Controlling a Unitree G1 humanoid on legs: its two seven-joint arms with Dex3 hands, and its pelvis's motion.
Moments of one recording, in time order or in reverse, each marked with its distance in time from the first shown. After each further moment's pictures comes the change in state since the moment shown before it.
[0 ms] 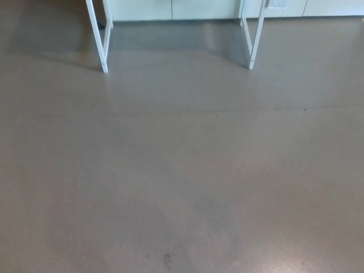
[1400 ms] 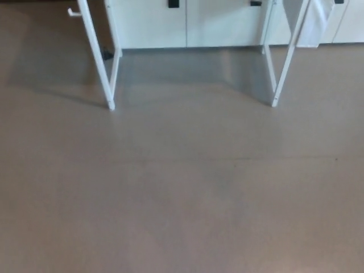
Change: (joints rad) left_arm -0.043 -0.002 -0.013 0.013 0.024 -0.066 0.047; right_arm -0.044 -0.021 -0.005 0.011 -0.004 -0.044 -0.009
